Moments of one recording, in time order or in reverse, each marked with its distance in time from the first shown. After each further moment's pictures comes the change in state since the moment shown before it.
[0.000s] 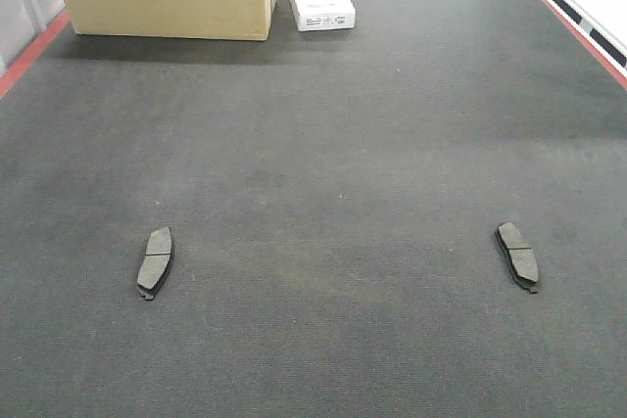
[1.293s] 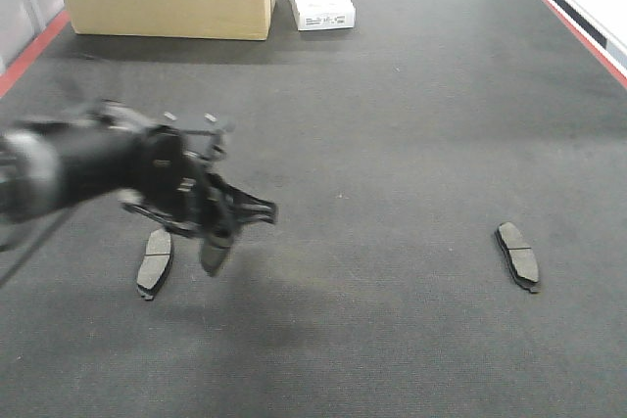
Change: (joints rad) left arm -0.137 1.666 -0.961 -0.191 0.123 -0.035; right arm 0.000 0.000 0.000 0.000 0.000 0.000
